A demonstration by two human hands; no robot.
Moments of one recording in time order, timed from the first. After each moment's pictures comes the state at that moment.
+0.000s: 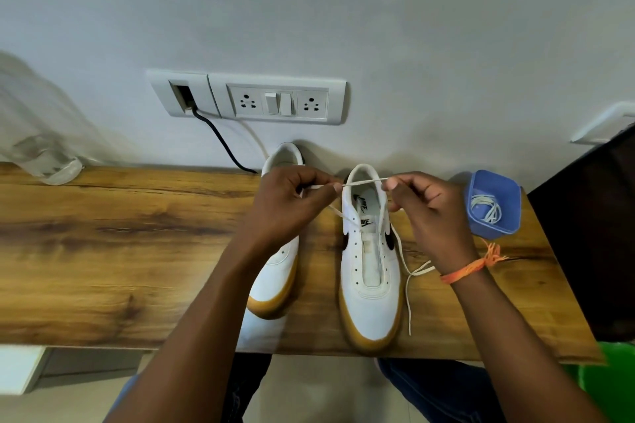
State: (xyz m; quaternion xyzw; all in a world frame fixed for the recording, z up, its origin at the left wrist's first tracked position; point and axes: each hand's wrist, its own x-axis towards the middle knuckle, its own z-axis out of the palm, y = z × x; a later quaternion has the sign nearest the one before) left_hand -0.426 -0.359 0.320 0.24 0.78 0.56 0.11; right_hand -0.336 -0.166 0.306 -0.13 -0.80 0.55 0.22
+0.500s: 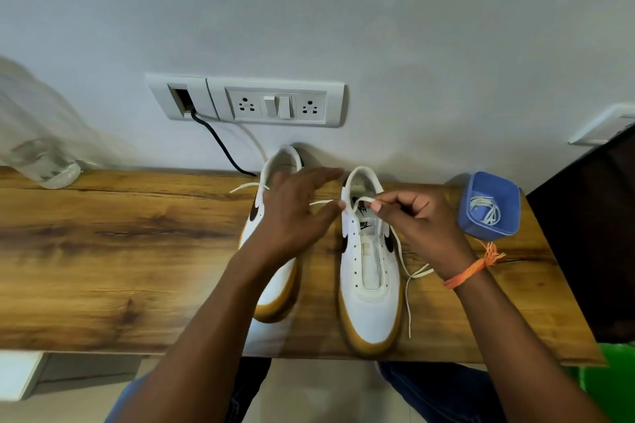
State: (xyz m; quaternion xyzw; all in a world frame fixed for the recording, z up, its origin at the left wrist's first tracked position) left_hand -0.427 -0.352 0.302 0.28 0.88 0.38 0.07; right_hand -0.336 -0.162 0.300 -0.09 -0.80 0.58 0.13
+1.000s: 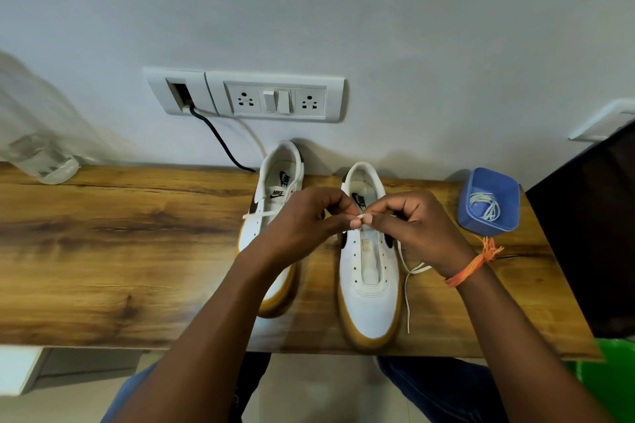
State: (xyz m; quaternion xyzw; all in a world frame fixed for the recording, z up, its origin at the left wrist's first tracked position) left_hand -0.419 -0.345 0.301 0.33 0.78 0.48 0.22; right_hand -0.332 -0.162 0.302 -0.05 -0.82 0.56 0.03
